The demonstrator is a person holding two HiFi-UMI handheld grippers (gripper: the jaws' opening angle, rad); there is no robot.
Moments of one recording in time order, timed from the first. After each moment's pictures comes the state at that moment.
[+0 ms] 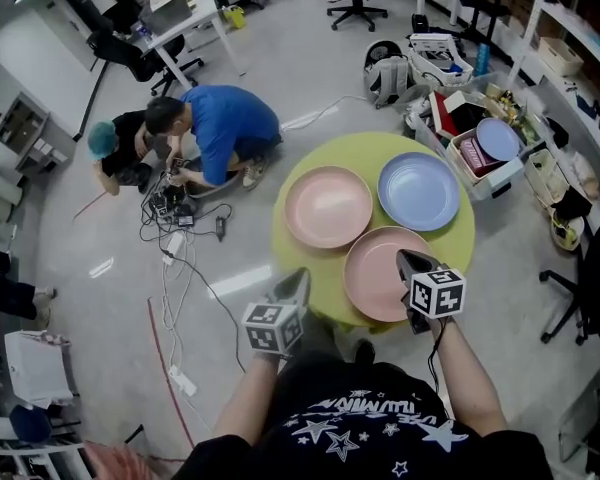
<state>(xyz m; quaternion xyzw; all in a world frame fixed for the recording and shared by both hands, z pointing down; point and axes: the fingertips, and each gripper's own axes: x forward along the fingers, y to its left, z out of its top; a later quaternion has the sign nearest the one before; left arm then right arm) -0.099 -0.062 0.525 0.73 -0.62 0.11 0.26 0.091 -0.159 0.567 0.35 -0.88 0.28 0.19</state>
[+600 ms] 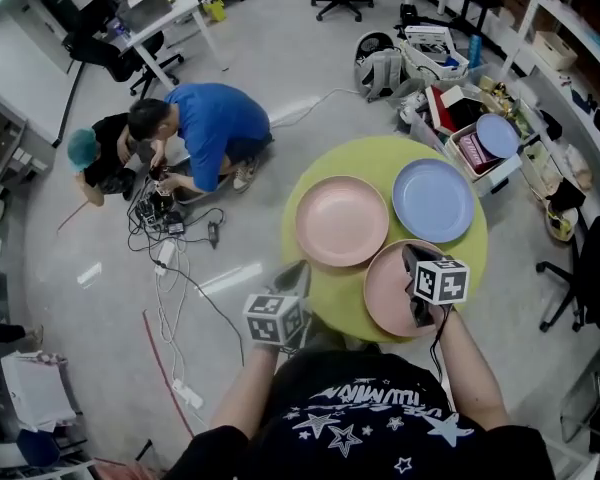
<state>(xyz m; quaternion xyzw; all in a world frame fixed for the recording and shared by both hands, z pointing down) -0.165 -0.121 0.548 0.75 -0.59 0.12 0.28 0.052 -0.210 0.591 0.41 -0.82 0.32 0.23</state>
